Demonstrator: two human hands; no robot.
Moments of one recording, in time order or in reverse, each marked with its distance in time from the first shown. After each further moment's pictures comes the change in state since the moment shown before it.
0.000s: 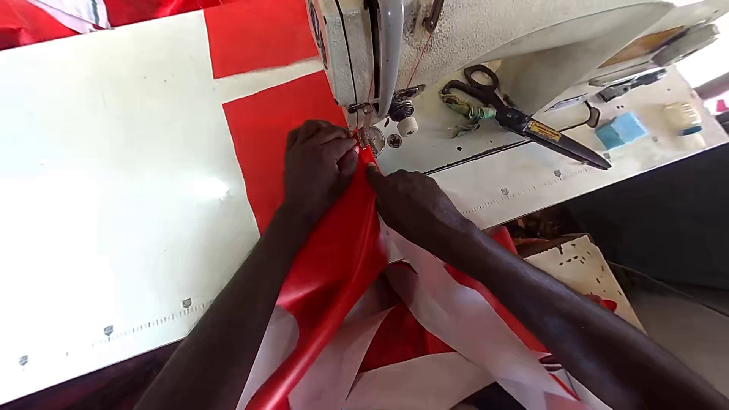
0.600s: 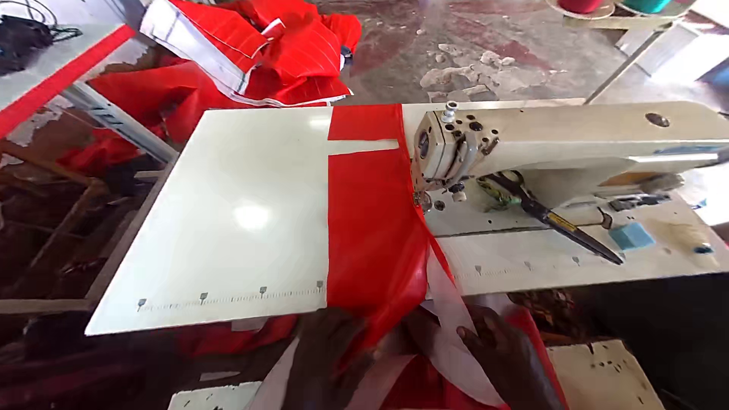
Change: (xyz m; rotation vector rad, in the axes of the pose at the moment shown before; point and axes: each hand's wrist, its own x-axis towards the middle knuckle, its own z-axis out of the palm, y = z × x) left_hand -0.225 0.088 -0.079 -0.257 0.077 -0.315; right_hand -0.153 0.042 0.084 0.647 0.319 0.133
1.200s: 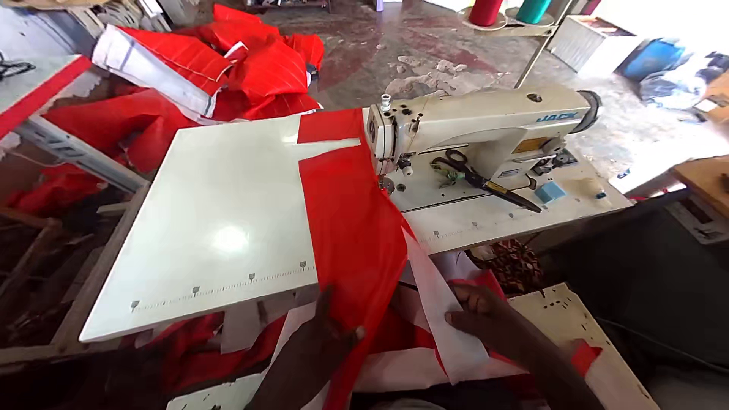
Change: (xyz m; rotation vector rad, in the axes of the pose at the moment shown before) left_hand -0.009 0.040 -0.029 -0.110 -0.594 -0.501; right_hand -0.040 -0.027 -0.059 0.515 -0.466 0.108
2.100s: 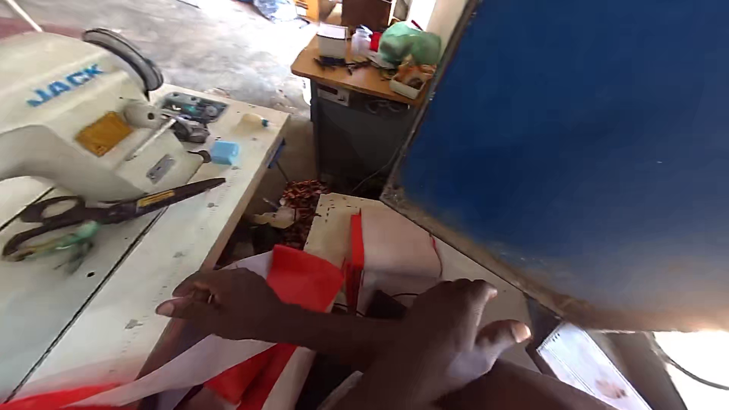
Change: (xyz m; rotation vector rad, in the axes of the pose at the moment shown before) left_hand -0.097 0.265 0.235 0.192 -1.353 1.231; right_hand 0.028 0.044 0.003 -0.175 1.117 -0.463
